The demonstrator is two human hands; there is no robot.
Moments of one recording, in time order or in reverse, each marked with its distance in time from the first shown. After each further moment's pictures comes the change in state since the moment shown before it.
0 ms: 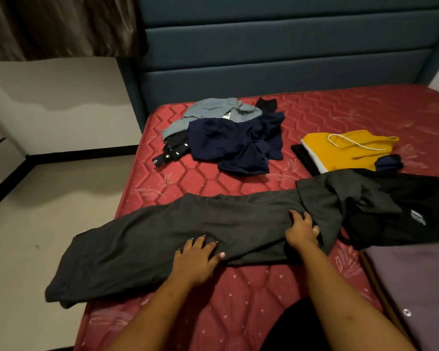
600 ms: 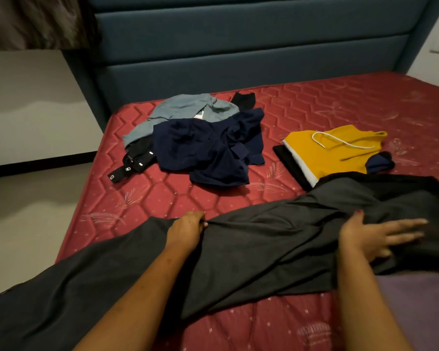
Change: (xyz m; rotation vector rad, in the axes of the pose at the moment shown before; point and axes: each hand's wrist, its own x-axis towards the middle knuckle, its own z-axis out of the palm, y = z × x) left_hand 0.173 0.031 -0.034 -0.140 0.270 0.109; right_hand 0.093 0.052 -0.079 0.586 0.968 0.397
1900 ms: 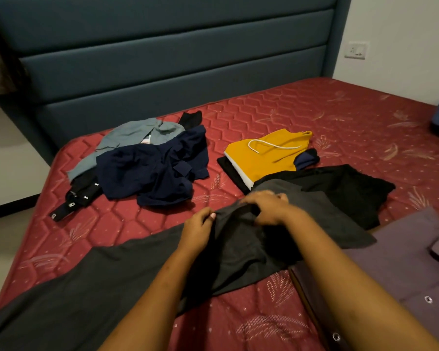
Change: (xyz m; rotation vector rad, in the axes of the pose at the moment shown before) left_hand 0.001 0.173 0.011 -0.565 0.057 0.158; right_hand 0.047 -0.061 -0.027 -0.793 -1.114 -1.007
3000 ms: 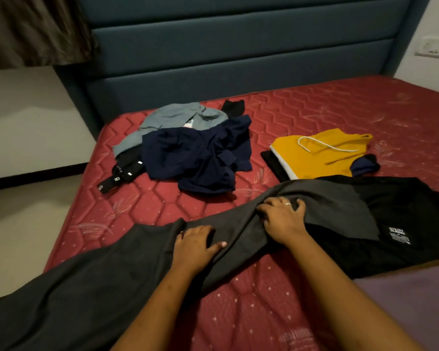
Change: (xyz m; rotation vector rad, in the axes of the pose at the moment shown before) left_hand -0.040 -0.102 -0.056 0.642 -0.093 -0.147; right_hand 0.049 -0.073 0.075 -0.183 0.187 0.054
